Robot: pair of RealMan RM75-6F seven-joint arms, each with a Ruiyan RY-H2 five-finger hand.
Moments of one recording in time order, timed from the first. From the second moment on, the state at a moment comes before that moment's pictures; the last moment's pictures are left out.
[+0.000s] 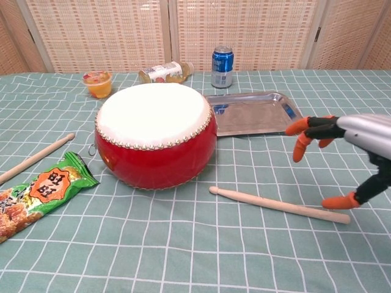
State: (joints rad) left arm -0.09 -1.16 -0.05 -1.53 1.49 1.51 0.03; right arm 0.37 -1.42 0.06 -1.62 -1.61 1.08 -0.16
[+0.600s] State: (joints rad) left arm -0.09 -1.16 -0.04 -1.50 1.49 1.50 0.00; right arm 0.52 -1.67 0.11 -1.38 -1.44 0.93 -0.20
